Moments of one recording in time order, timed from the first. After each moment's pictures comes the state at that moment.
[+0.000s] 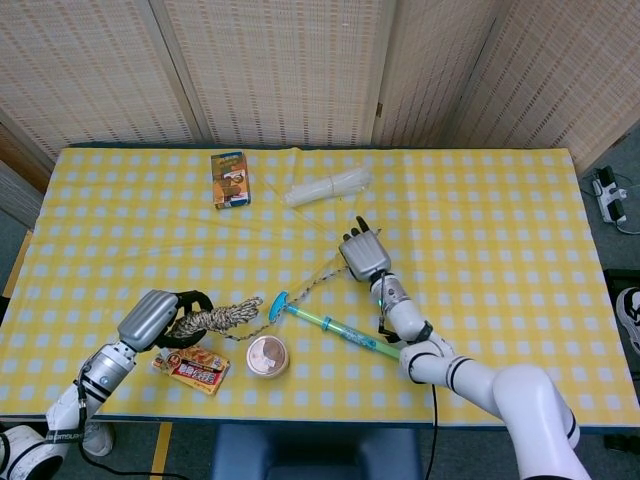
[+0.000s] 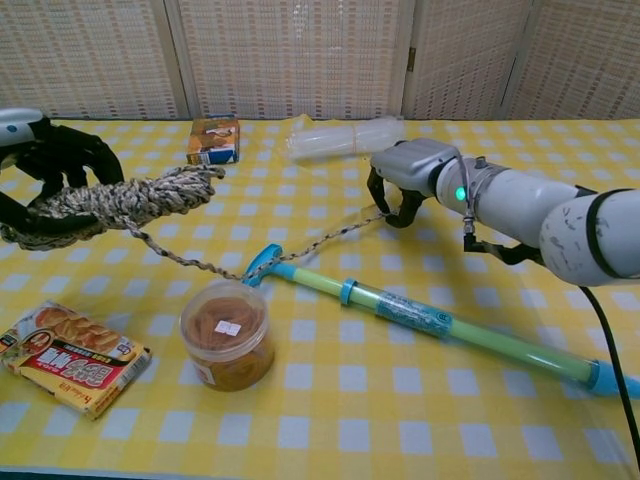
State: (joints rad) left arm -0.56 -1.21 -0.03 -1.60 1.57 1.11 -0.39; right arm 1.02 -1.88 0.23 -0.82 -1.01 0.69 -0.46
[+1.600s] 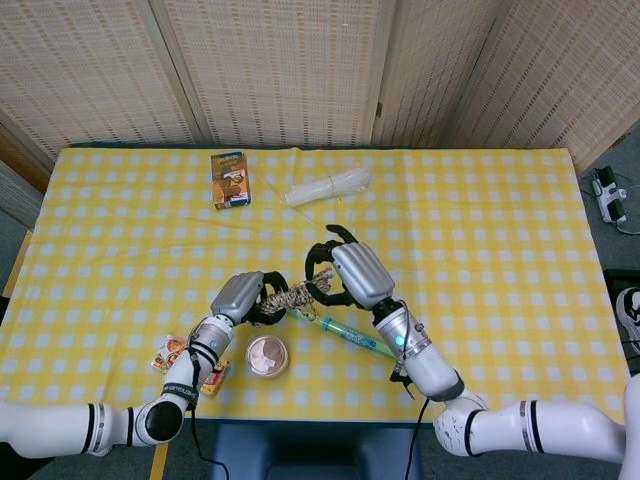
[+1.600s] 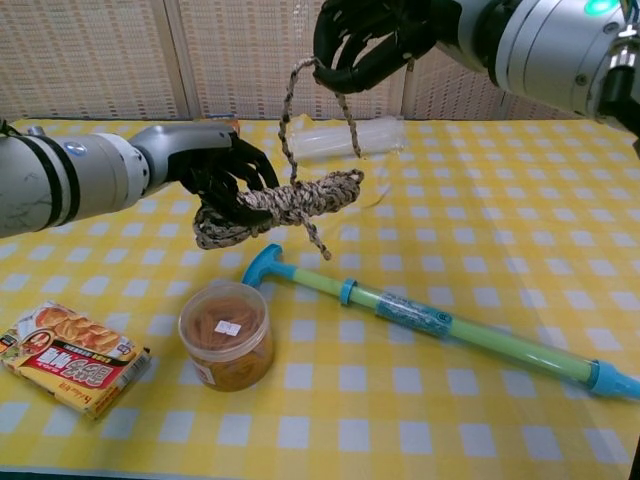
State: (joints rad) left arm -0.89 -1.52 -0.31 -1.77 0.57 0.97 0.33; right arm 0.81 -1.46 0.37 -1.90 -1.00 1.05 -0.20
